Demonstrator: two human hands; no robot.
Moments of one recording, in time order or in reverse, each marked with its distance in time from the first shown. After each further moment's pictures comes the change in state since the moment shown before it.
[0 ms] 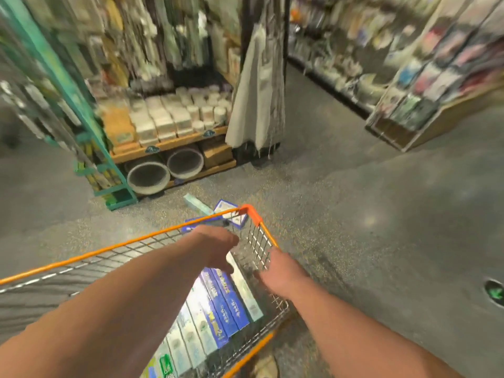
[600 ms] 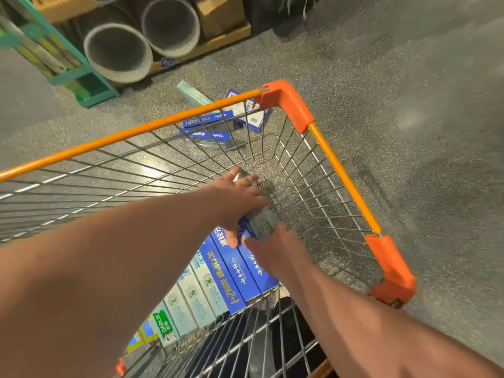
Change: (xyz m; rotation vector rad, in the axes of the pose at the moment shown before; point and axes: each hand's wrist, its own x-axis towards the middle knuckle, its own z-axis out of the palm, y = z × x) left_hand 0.219 -0.033 0.183 0.238 -0.156 0.337; right_hand 0.157 0.034 0.211 0.153 -0.216 0.265
